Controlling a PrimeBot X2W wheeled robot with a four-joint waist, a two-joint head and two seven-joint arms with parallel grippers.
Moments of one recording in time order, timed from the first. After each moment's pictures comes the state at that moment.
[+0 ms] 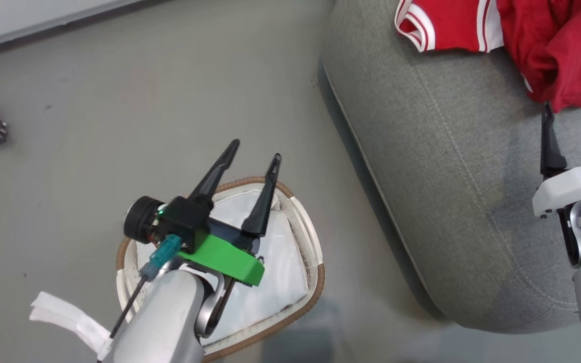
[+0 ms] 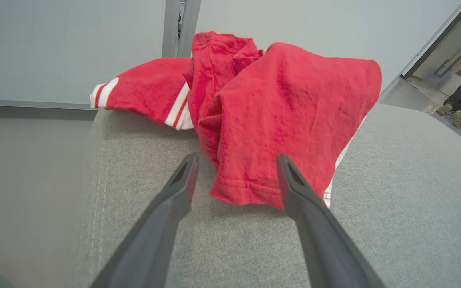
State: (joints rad) left arm -0.39 0.08 -0.47 0.24 -0.29 -0.13 -0.26; right arm -0.51 -0.22 -0.17 0.46 -0.04 0.13 -0.26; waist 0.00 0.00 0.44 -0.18
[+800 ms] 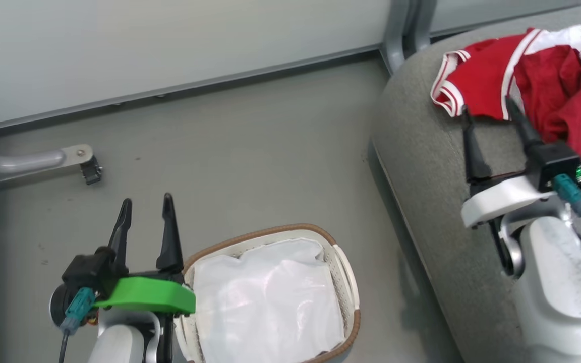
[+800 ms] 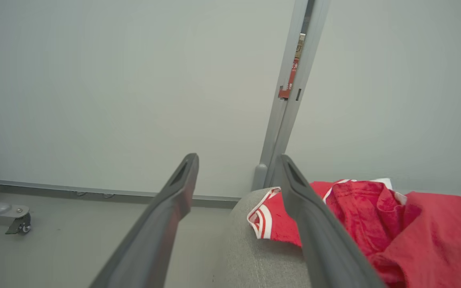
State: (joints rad) left arm -0.16 0.05 -0.14 0.22 -0.34 -0.03 -0.26; right arm -0.47 -0.11 0.00 0.34 0.02 0.13 -0.26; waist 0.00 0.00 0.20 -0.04
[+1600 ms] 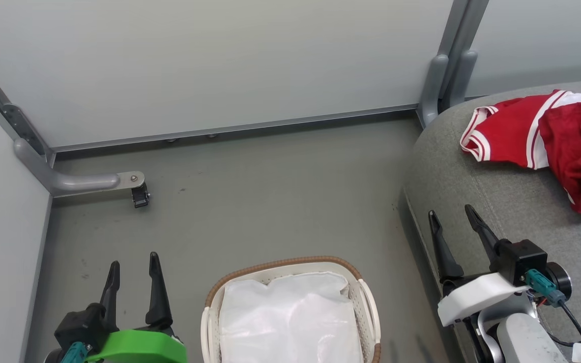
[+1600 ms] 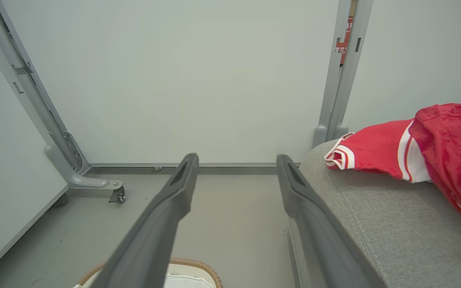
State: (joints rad) left arm 0.03 0.05 -0.10 0.19 -0.37 0.01 -0.26; right arm -0.16 -0.05 0.07 0.28 0.16 0.13 -0.26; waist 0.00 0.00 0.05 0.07
